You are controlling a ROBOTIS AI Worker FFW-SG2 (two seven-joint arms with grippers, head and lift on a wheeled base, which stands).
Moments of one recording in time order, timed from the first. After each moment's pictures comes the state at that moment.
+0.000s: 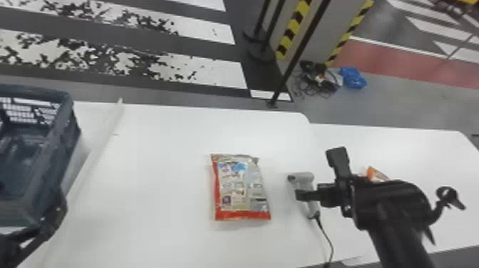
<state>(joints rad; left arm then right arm) 0.55 0.04 0.08 -1.72 0.10 -0.30 -0.31 0.05 -0.44 -0.19 -1.43 0.09 0.84 0.50</state>
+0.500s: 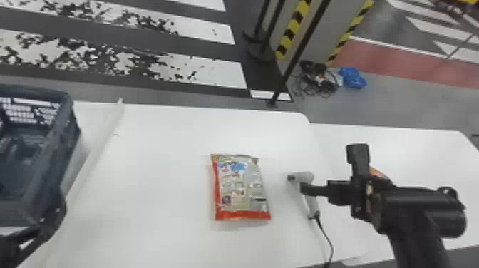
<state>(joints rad) 0.56 0.04 0.08 -1.72 0.10 -0.30 -0.31 0.17 -0.40 -0.34 -1.69 -0.07 0.96 0.49</state>
